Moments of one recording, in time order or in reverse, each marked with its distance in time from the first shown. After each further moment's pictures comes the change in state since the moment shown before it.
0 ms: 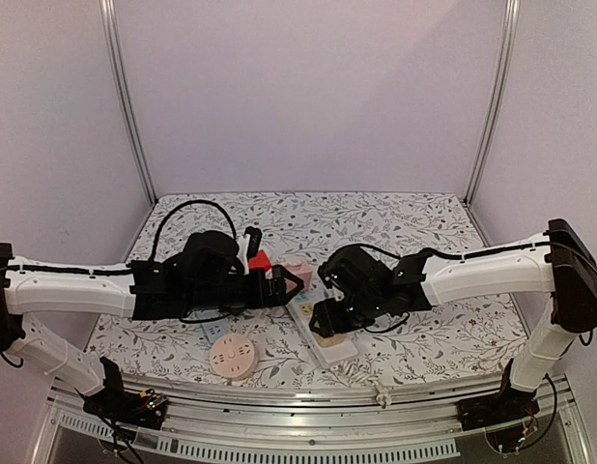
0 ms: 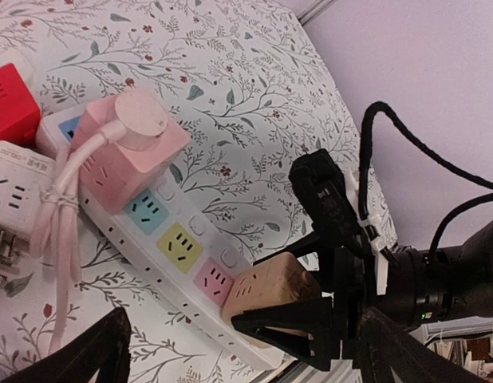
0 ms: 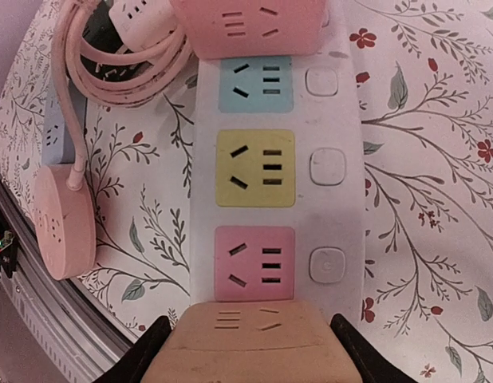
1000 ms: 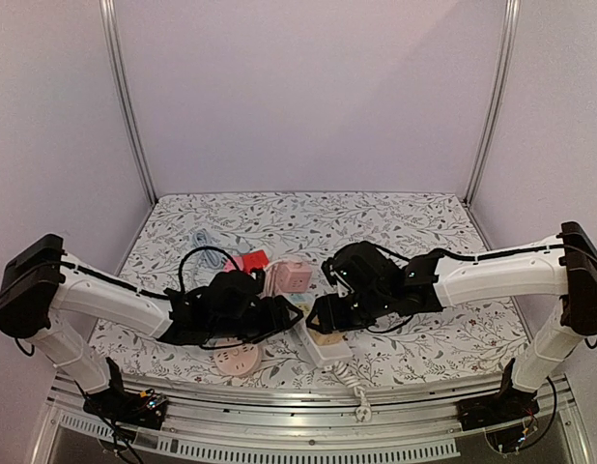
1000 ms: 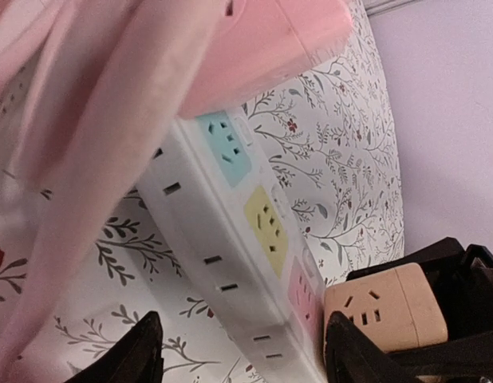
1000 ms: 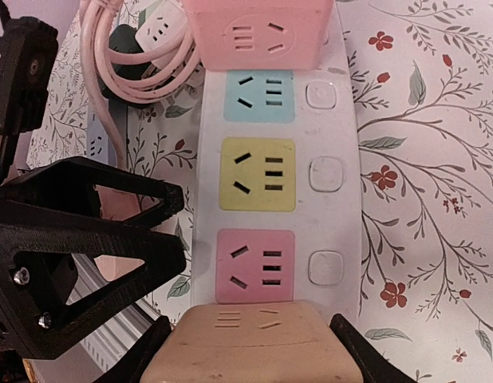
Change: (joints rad) left arm -0.029 0.217 -0.158 0.296 0.008 -0.306; right arm 0.003 -0.075 -0.049 0.074 -0.057 0.101
